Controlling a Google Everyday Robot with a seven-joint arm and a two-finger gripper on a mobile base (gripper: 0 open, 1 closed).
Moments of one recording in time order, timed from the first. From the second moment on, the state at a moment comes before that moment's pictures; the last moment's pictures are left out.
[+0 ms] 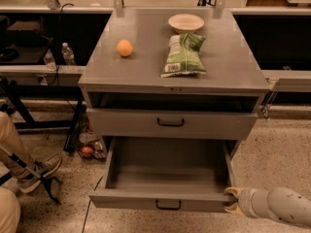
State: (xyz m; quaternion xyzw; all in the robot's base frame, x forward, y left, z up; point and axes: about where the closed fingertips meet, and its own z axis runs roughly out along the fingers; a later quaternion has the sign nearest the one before) arm 0.442 -0.300 0.404 -0.62 0.74 0.00 0.27
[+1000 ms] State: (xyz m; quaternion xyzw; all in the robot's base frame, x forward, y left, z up) arm 0.428 -0.301 0.403 -0.61 0.74 0.00 0.28
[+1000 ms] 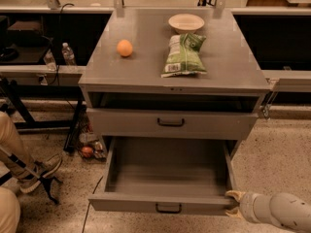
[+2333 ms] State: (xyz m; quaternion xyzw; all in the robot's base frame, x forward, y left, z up) arm 0.427 -0.300 0.403 -0.61 0.74 0.00 0.28
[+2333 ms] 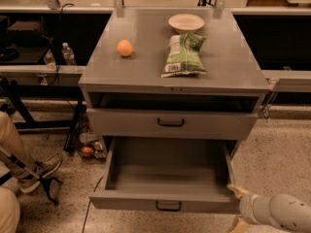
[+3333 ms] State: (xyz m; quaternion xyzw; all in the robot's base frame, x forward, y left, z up) arm 0.428 -0.358 0.462 -0.58 0.74 -0.04 0.34
